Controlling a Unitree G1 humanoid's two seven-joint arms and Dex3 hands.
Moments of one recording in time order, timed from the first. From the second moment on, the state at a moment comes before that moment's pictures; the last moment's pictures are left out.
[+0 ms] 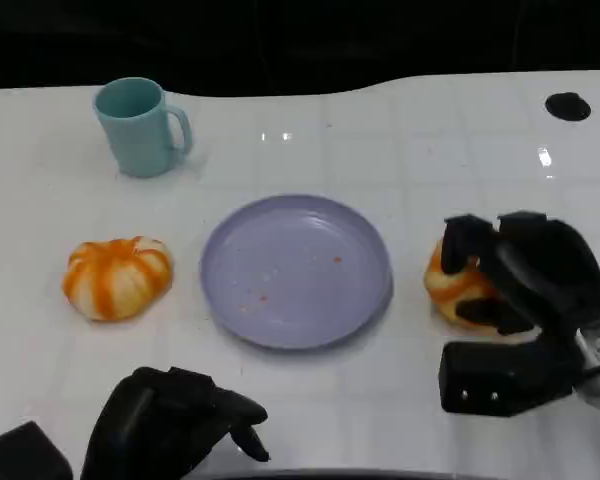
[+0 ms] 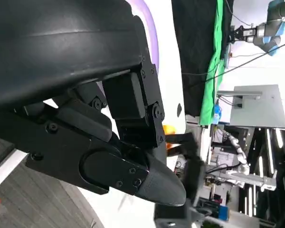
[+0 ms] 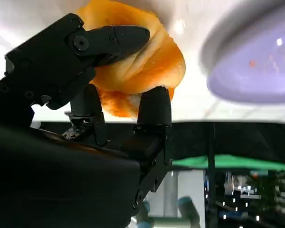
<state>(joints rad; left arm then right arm) 0.11 -0.03 0.01 0.25 -0.31 -0.36 -0.54 -0.51 -0.35 0.46 0.62 -0.80 -0.20 -0.42</state>
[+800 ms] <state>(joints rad) 0.11 -0.03 0.00 0.25 -0.31 -0.36 -0.53 -0.63 -0.18 0.41 0.57 -0.66 -0.34 -0.29</state>
